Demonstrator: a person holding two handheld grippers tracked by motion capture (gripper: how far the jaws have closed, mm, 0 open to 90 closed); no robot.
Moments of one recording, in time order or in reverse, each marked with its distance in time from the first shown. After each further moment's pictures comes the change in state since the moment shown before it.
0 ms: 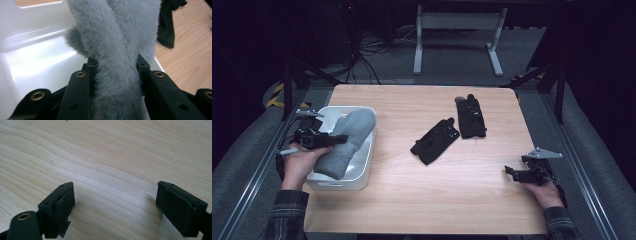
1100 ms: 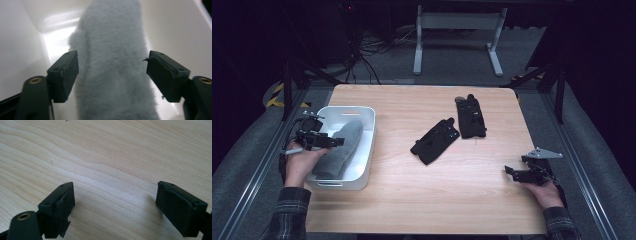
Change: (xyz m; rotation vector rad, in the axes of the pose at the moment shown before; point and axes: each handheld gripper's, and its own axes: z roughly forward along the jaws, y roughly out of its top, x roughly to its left) left arm 0.014 -0.004 0.008 0.022 0.188 -0.048; right arm 0.000 0.000 0.000 0.000 0.000 0.000
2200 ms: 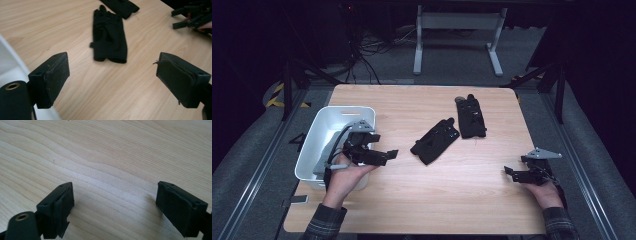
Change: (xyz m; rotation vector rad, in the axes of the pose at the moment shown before) left arm -0.154 0.000 0.013 -0.164 -0.292 0.289; right arm 0.001 0.000 0.000 0.002 0.008 -0.013
